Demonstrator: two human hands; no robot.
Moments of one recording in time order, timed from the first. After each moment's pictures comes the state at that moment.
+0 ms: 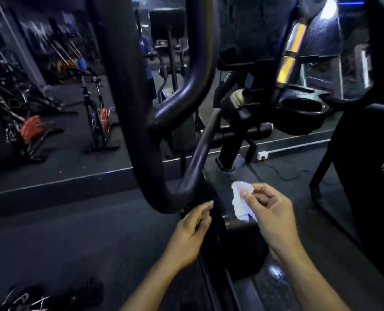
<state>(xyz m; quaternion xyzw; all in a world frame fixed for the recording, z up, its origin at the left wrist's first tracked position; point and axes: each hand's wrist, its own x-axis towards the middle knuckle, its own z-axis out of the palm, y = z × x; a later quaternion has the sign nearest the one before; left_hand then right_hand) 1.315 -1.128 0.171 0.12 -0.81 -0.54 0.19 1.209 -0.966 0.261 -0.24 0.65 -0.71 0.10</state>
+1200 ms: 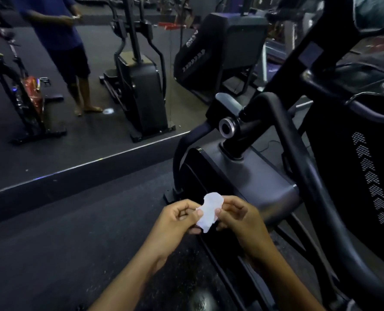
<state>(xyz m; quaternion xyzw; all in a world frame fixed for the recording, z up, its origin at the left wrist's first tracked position) 1.297 -1.419 0.166 0.12 -0.67 -0.73 0.01 1.227 -1.243 0.180 -0.13 0.74 -0.64 0.19</state>
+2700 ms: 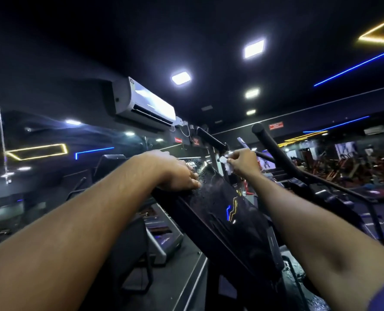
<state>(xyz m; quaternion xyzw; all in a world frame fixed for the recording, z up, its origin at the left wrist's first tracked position) 0.893 -1.384 0.726 -0.30 -0.88 0.32 0.17 0.779 -1.114 0.656 0.07 0.78 -0.37 -0.49</state>
